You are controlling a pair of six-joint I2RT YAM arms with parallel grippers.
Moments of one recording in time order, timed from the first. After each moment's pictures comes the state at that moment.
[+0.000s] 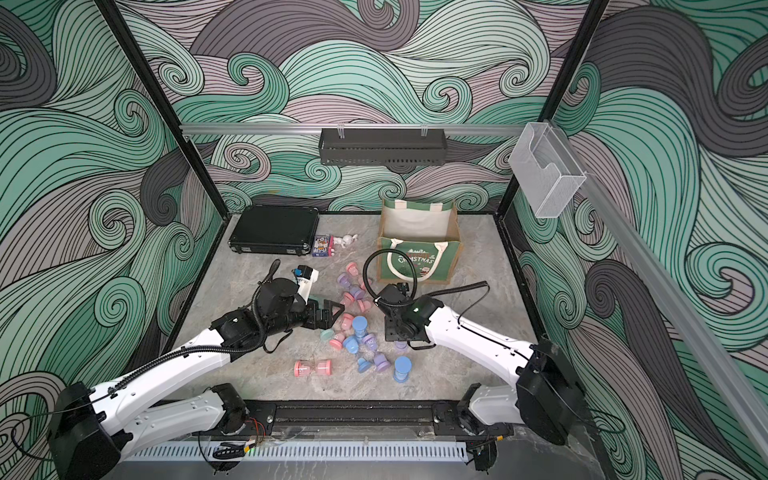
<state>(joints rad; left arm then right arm) -0.74 1.03 0.72 -0.33 0.05 -0.56 0.85 1.33 0.90 -0.84 0.19 0.74</state>
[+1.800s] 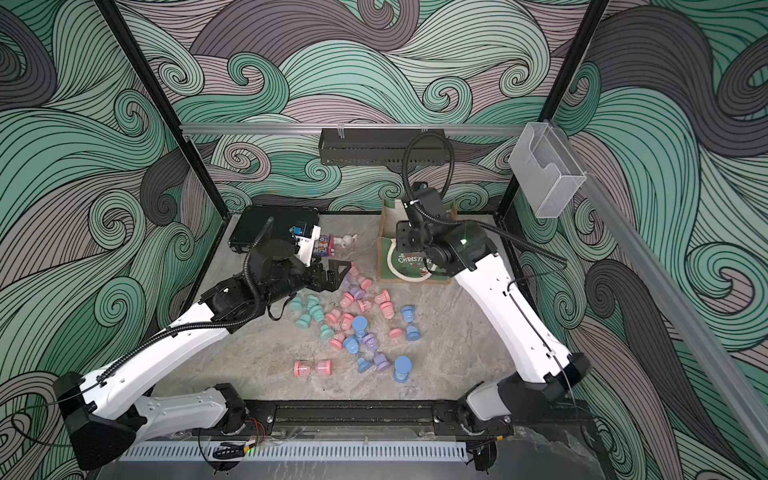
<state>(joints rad) -0.74 1.18 1.16 -0.42 -0.07 -0.39 0.56 1.49 1.85 -1.09 0.28 0.33</state>
